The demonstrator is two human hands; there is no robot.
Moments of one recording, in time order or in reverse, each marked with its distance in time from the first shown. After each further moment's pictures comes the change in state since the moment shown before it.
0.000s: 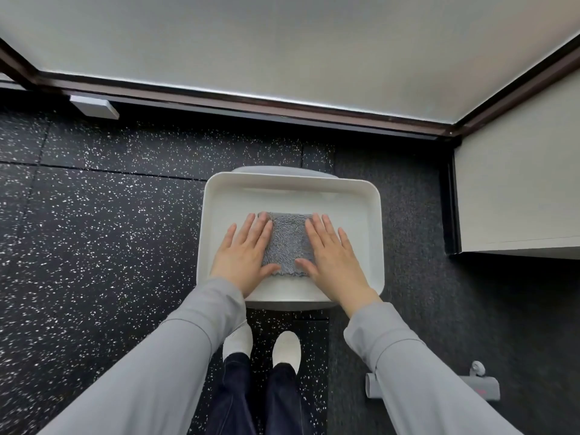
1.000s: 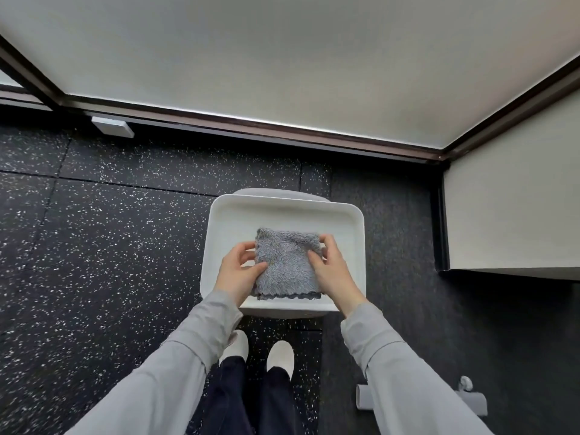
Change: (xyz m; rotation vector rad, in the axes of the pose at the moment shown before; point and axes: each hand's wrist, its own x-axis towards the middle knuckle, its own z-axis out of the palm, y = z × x) left_hand -0.033 0.026 -0.058 -1.496 0.182 -0.468; right_hand -0.015 -0.014 -0.056 1.086 0.099 0.360
